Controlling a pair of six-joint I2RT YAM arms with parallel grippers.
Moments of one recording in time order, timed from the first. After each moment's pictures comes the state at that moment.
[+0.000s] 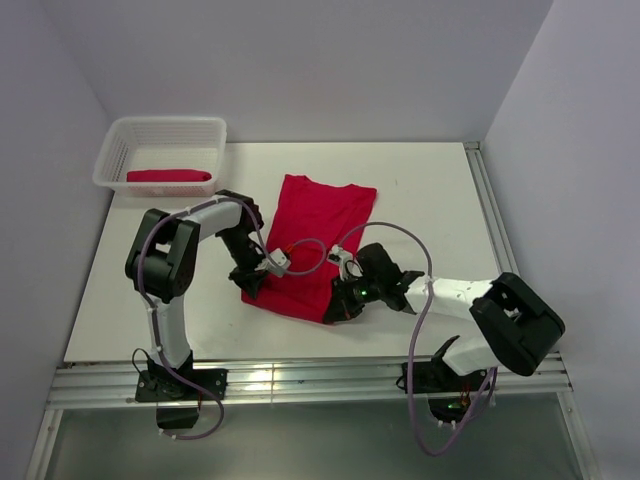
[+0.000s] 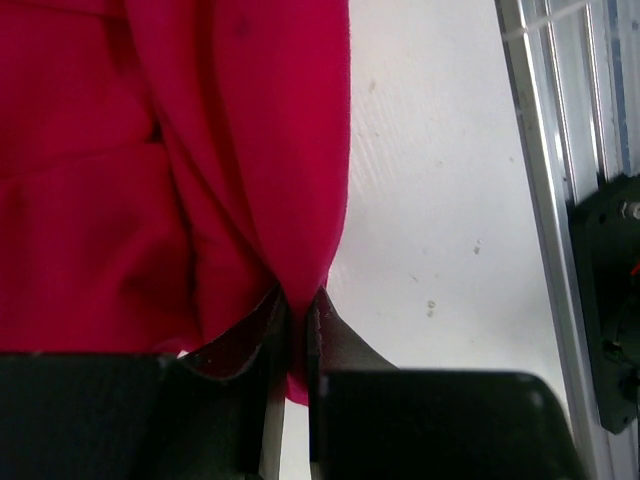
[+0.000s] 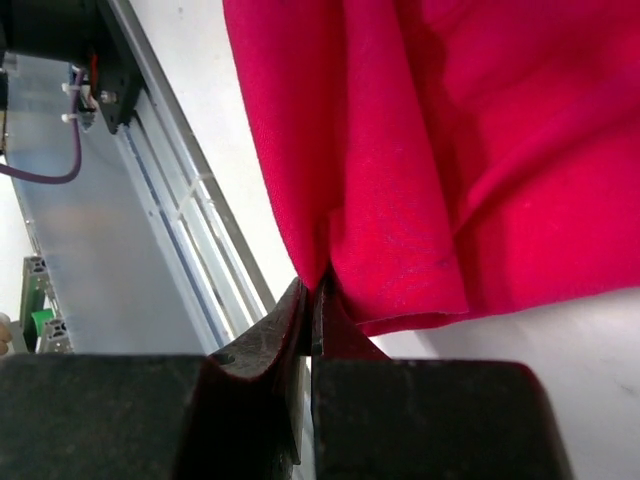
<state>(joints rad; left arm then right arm) -0.40 2.00 1.33 -1.33 0.63 1.60 0.69 1.38 0.48 0.09 -0.68 0.39</state>
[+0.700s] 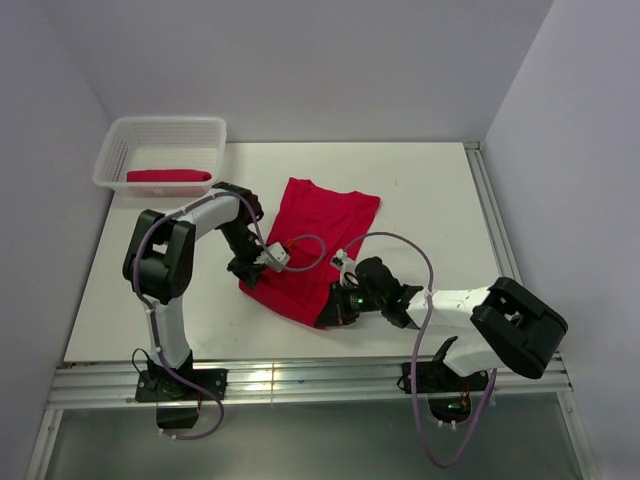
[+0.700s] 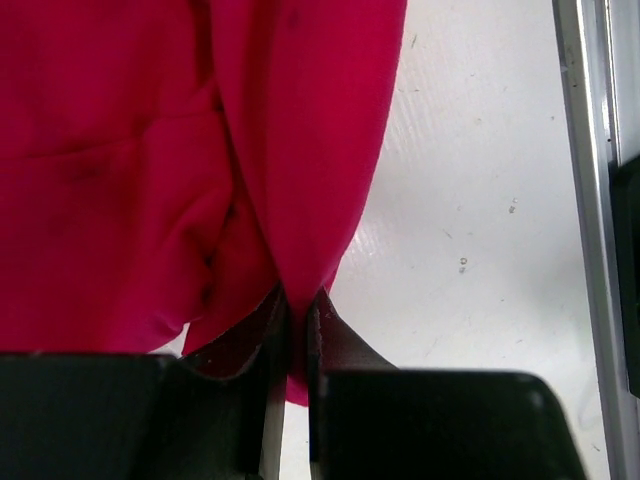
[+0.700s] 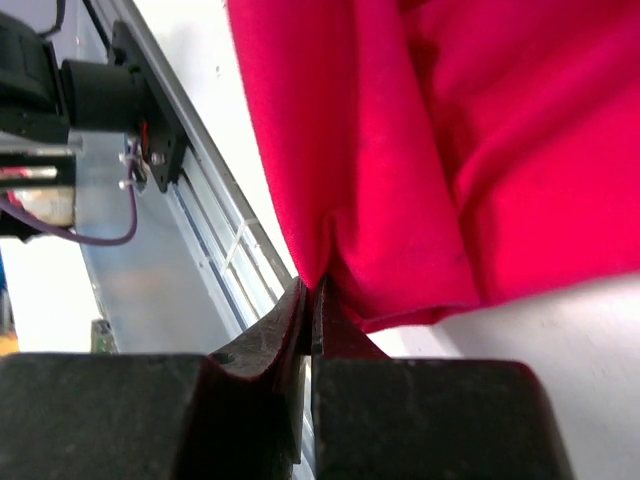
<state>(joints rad) -0.38 1.96 1.38 -1.33 0.54 1.61 0.81 1.36 0.38 0.36 -0.54 0.71</state>
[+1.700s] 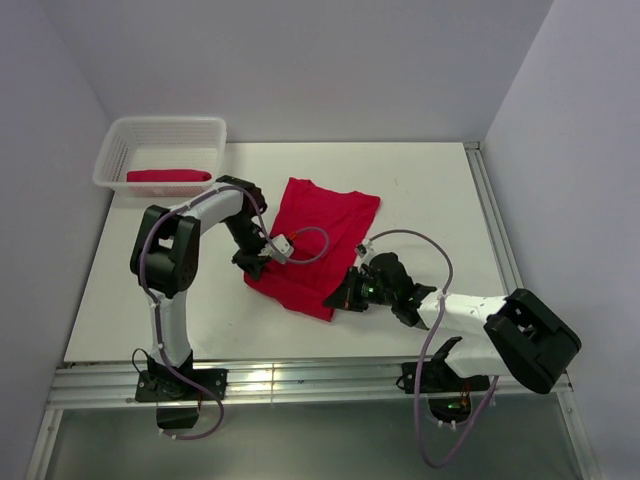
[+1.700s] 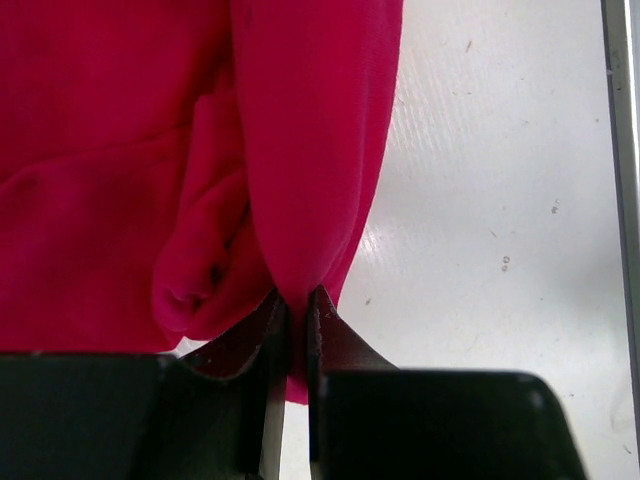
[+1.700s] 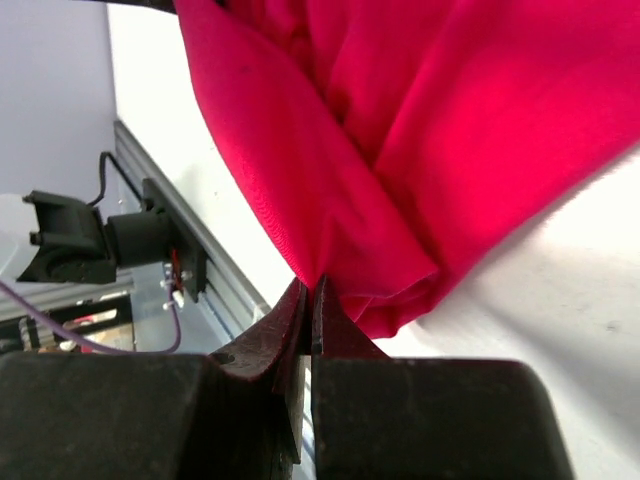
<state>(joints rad) -0.38 2.02 1.48 -1.34 0.54 1.61 0.70 1.26 0.33 0.37 -0.38 0.94</state>
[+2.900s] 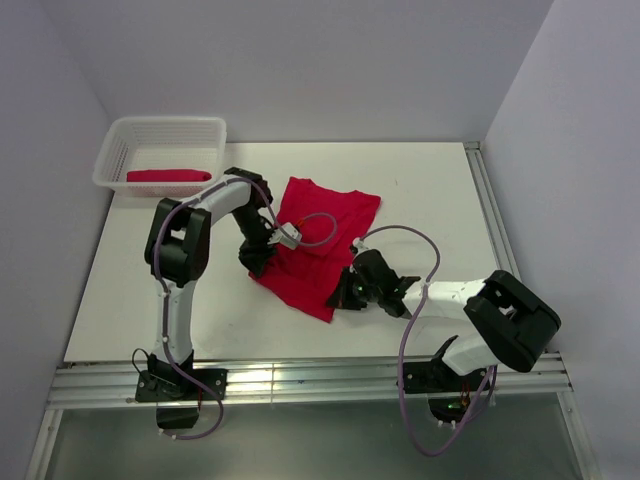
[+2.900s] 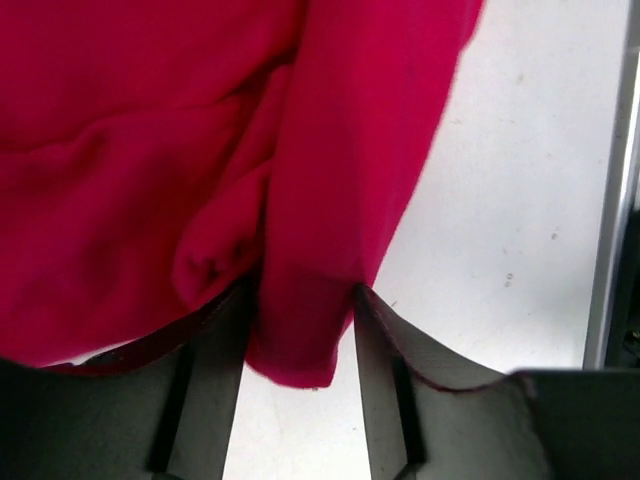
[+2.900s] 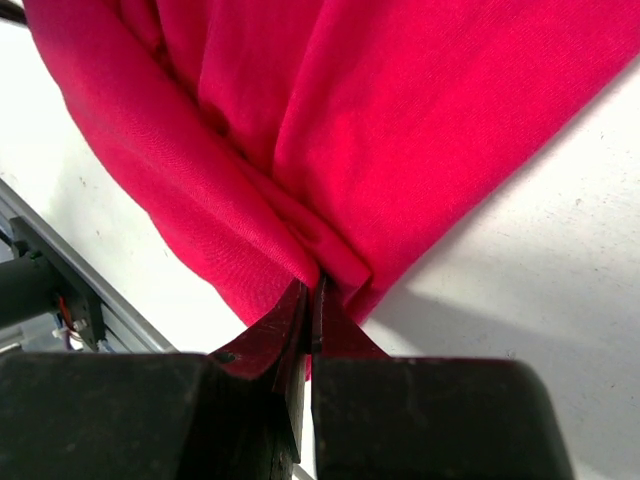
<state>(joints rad) -0.39 2.17 1.66 -1.40 0.54 1.43 0.74 1.41 0.44 0.20 -0.20 0.84</state>
